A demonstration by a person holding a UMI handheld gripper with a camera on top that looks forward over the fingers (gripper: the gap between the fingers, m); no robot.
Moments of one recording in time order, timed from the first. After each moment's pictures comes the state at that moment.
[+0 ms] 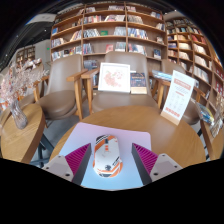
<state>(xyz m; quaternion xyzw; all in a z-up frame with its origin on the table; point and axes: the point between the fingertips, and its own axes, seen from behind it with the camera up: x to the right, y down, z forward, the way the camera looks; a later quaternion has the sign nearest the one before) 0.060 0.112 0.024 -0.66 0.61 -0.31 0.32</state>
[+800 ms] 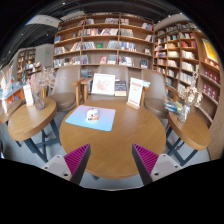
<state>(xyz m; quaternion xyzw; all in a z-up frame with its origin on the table) -0.240 0.010 0.108 -0.64 0.60 -0.36 0.33</state>
